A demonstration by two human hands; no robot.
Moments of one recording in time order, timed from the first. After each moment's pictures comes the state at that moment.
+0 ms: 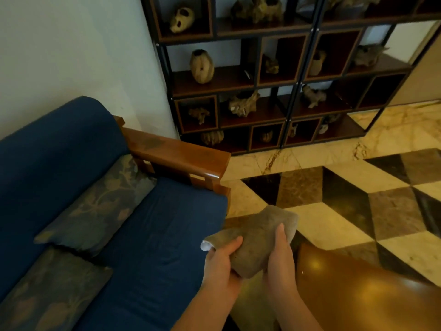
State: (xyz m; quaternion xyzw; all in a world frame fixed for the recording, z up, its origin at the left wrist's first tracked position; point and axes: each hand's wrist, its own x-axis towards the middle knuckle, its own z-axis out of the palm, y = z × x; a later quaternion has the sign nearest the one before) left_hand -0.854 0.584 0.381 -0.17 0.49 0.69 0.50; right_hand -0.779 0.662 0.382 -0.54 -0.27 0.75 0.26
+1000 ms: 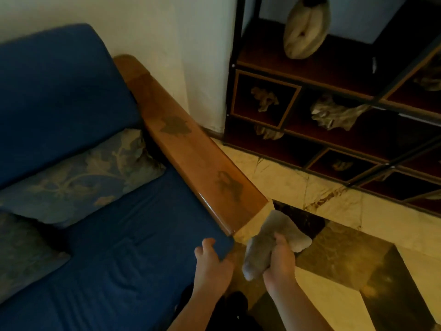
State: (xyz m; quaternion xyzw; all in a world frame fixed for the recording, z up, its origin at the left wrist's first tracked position) left_hand -1.134 0.877 0.235 -0.15 0.81 0.45 0.34; right_hand -1.100 1.026 0.229 -0.57 -0.34 0.74 0.05
